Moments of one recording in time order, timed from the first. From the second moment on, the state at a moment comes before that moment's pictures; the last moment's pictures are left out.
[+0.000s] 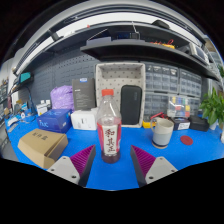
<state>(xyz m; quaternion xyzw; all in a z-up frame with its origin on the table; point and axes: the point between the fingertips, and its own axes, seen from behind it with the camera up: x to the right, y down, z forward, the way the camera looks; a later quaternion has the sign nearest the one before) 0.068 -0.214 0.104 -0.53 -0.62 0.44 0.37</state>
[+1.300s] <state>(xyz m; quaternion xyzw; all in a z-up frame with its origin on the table) -0.073 -0.184 0.119 -0.74 -0.28 0.61 0.10</state>
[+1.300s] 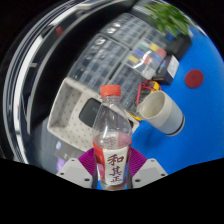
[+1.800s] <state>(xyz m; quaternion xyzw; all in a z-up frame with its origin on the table) -0.093 -0.196 0.155 -0.79 -0.03 0.57 -0.24</state>
